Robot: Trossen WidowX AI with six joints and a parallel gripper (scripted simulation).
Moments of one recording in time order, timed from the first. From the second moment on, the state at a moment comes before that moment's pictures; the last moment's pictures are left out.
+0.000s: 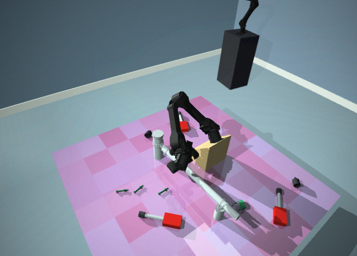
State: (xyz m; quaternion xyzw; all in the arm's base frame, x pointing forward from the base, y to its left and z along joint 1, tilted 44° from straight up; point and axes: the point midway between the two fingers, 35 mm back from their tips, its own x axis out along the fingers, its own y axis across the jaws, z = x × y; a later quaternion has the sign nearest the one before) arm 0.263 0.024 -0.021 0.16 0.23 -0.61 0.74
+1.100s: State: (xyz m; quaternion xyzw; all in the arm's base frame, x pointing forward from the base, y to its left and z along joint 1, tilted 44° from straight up) arm 0.267 0.013 -0.009 0.16 0.23 -0.61 0.74
